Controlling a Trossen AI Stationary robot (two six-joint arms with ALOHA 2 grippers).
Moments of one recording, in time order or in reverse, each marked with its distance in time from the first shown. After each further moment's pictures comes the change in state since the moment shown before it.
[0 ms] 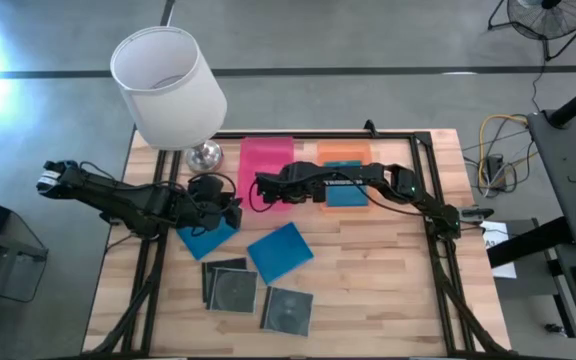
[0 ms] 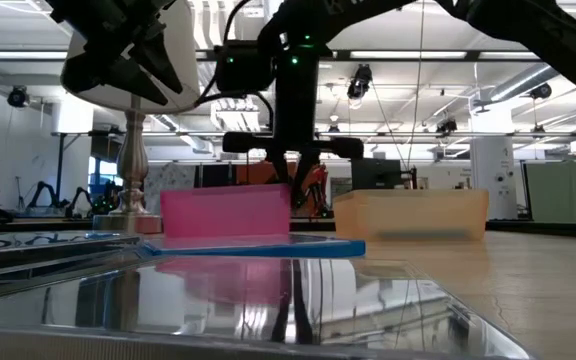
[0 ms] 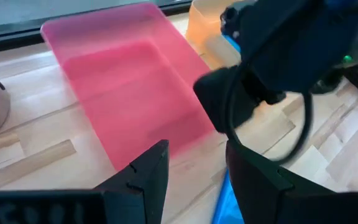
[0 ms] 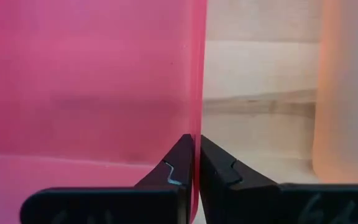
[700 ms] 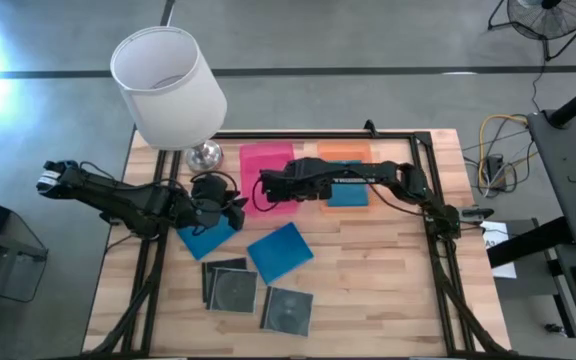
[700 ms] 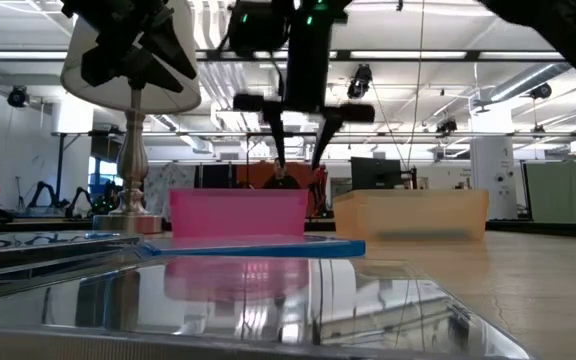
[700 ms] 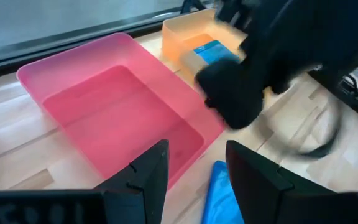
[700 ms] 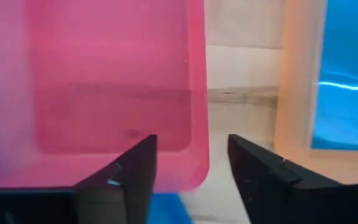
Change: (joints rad) left arm 0.000 0.000 0.000 0.129 -0.001 0.145; right arm 0.024 -0.110 0.003 -0.079 0.010 -0.006
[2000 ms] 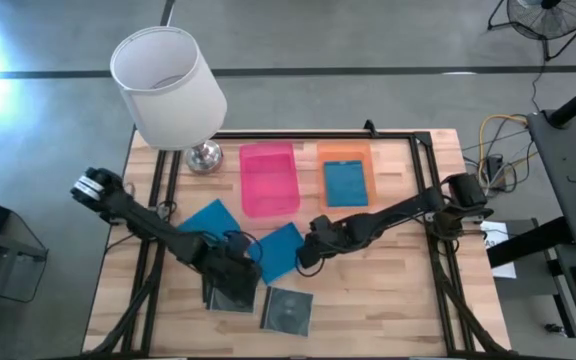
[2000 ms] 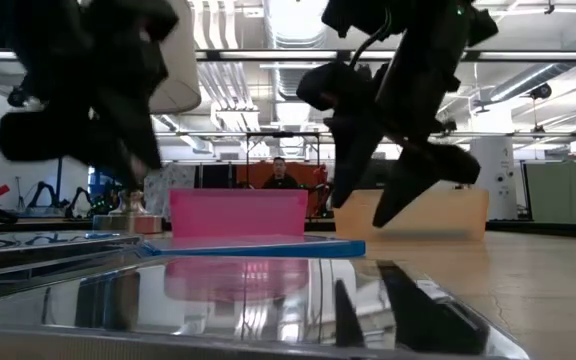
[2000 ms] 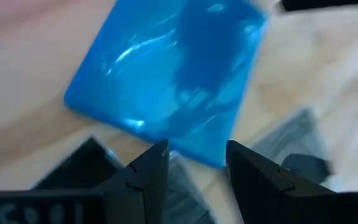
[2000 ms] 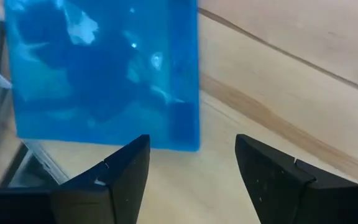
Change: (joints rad) left arm -0.281 0.454 0.002 0.175 0.338 -0.549; right arm 0.325 -0.395 -0.921 0.801 -0.136 -0.086
